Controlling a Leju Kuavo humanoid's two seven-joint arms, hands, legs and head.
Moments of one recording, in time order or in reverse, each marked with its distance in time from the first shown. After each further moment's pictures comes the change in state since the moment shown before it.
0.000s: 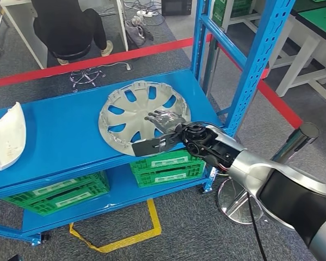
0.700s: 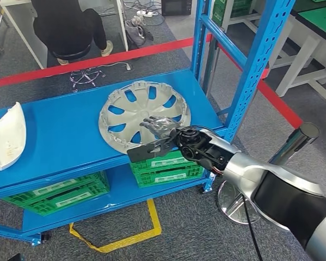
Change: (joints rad) left arm -0.001 -0.005 -0.019 0.000 0.000 0.000 0.000; right arm 0.000 0.043 0.032 0.038 -0.013 0.005 -0.005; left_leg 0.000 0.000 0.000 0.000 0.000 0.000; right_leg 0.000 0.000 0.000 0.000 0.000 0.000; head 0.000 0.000
